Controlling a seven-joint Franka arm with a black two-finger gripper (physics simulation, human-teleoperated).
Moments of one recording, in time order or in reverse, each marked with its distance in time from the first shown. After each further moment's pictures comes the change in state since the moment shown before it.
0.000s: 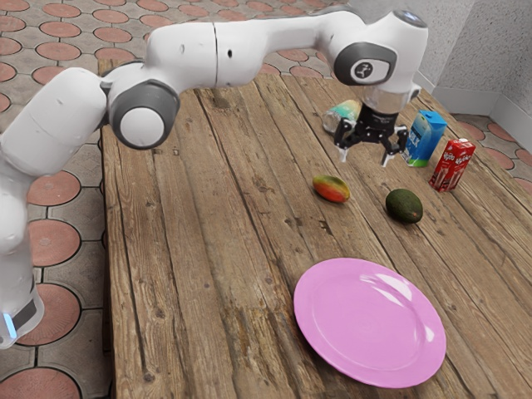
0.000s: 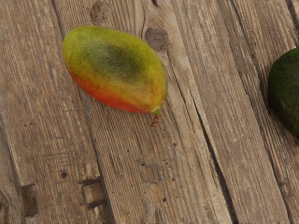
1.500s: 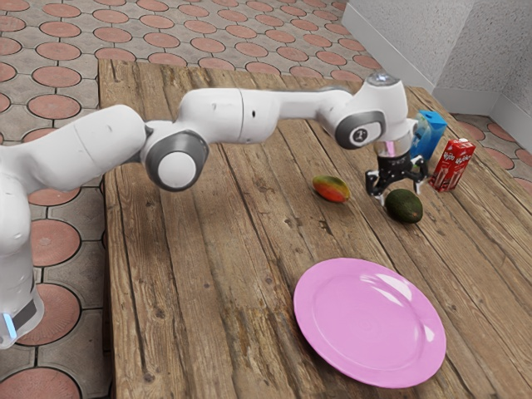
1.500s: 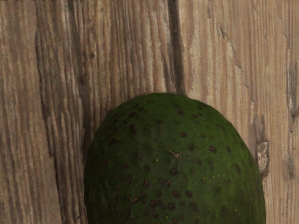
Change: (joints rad) arm 0.101 0.434 -0.176 0.267 0.020 0.501 -0.113
